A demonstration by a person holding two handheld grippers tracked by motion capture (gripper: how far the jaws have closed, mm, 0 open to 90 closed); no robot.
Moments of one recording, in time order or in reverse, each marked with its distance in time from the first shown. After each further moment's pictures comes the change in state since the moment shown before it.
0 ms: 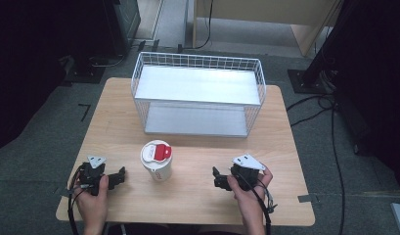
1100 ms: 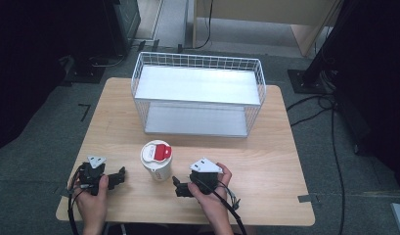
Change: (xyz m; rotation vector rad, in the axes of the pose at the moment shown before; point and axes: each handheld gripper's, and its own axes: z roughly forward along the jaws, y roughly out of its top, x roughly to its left) left arm 0.000 0.000 0.000 0.000 0.000 0.000; right arm 0.091 -0.001 0.041 -0.001 0.239 -0.099
